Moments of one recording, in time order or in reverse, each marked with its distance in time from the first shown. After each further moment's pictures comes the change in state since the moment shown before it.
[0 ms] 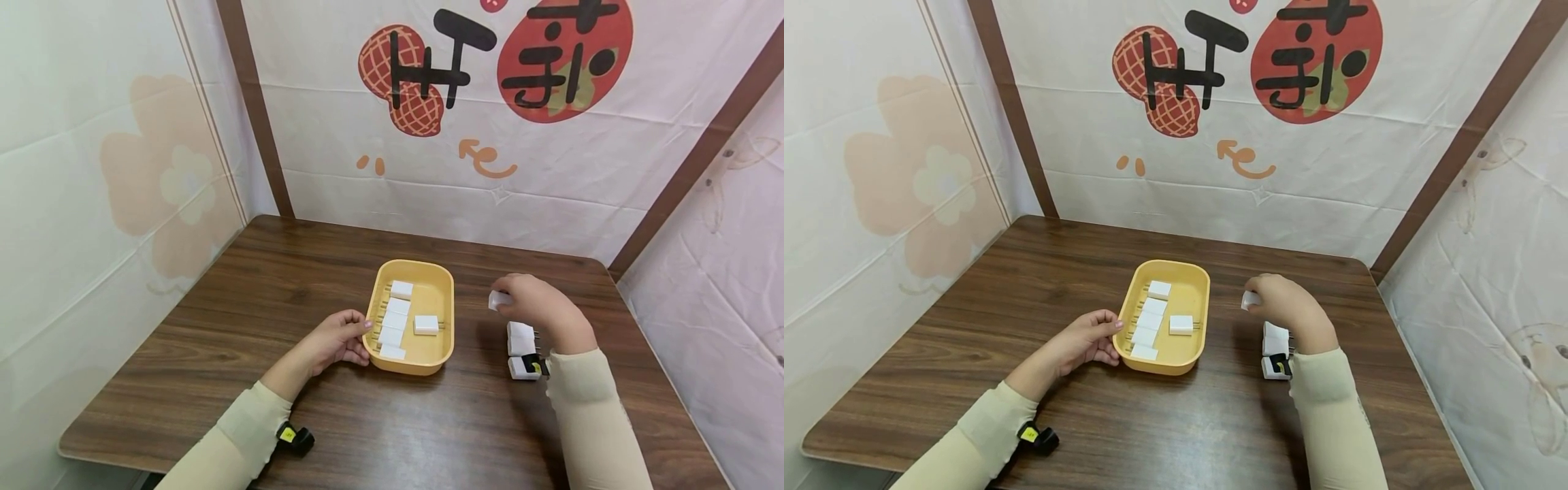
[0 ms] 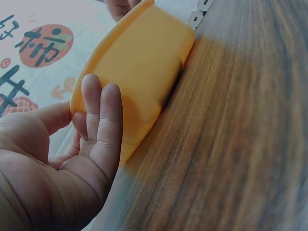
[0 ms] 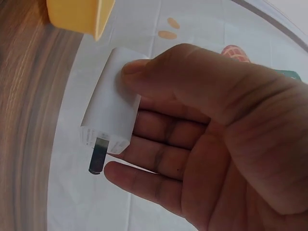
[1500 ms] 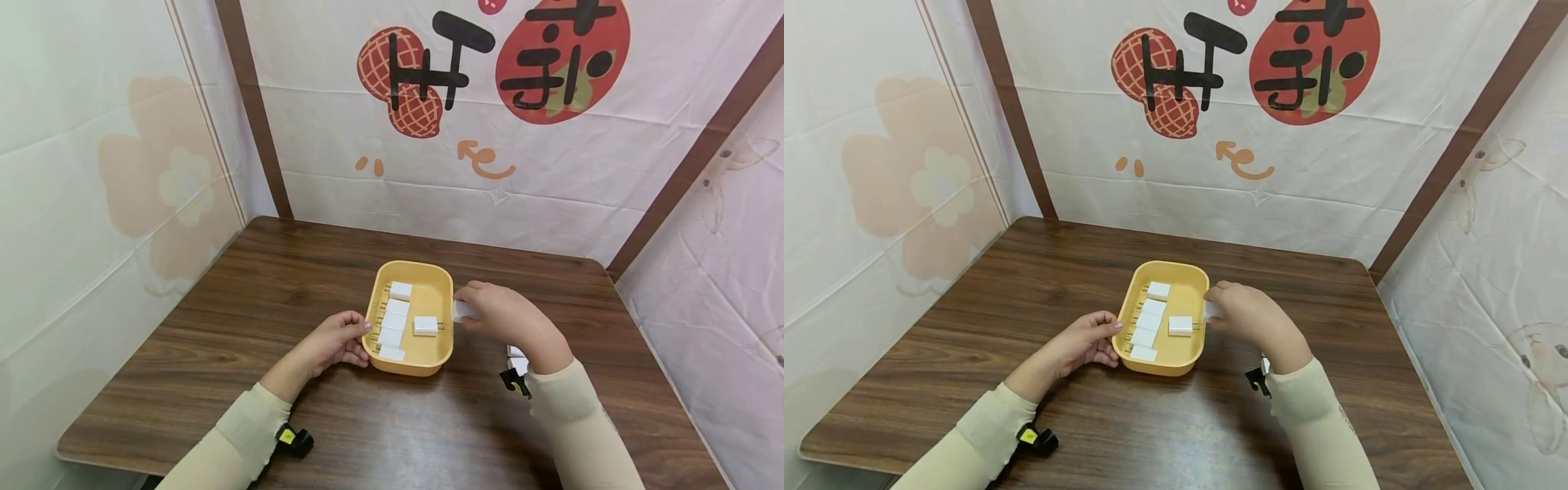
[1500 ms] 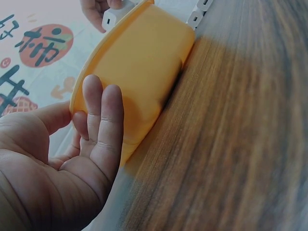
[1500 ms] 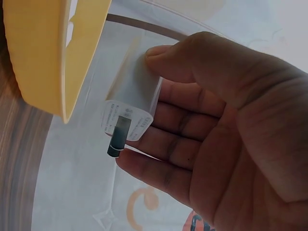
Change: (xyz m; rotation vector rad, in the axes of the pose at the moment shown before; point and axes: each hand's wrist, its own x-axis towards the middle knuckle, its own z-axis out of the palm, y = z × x) left_hand 0.000 0.000 0.000 -0.010 -0.007 0.010; right_hand -0.004 -0.068 0.012 -0.151 0.102 -0.210
